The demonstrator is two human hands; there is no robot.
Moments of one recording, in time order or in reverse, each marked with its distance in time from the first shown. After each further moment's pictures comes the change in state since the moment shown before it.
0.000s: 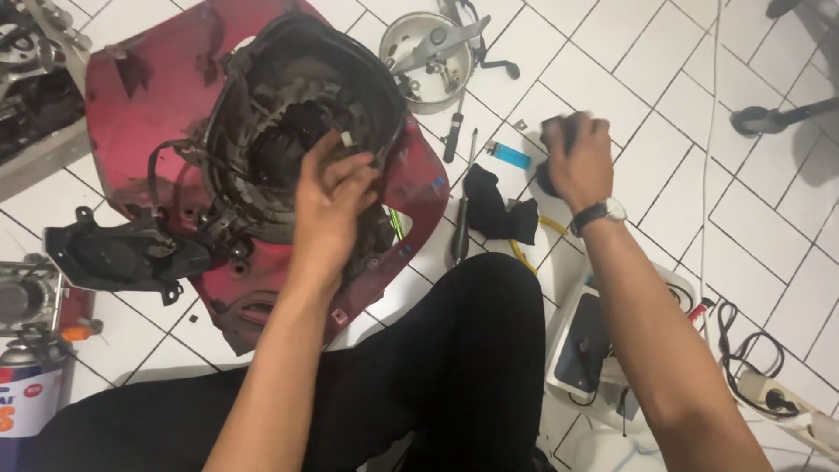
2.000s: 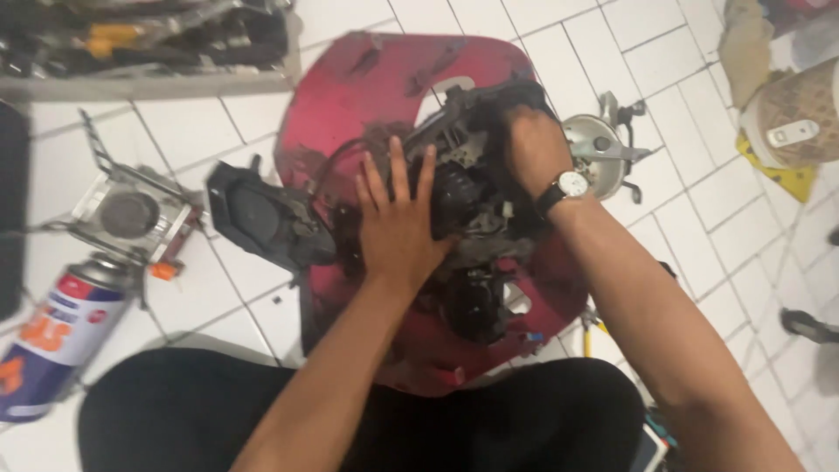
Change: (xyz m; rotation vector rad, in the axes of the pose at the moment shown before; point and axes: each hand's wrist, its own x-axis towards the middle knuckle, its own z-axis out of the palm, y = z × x) left_hand 0.030 -0.022 -0.130 1.407 0.340 0.164; right_hand 0.072 -0.266 0.161 -0.341 -0.042 -1.141
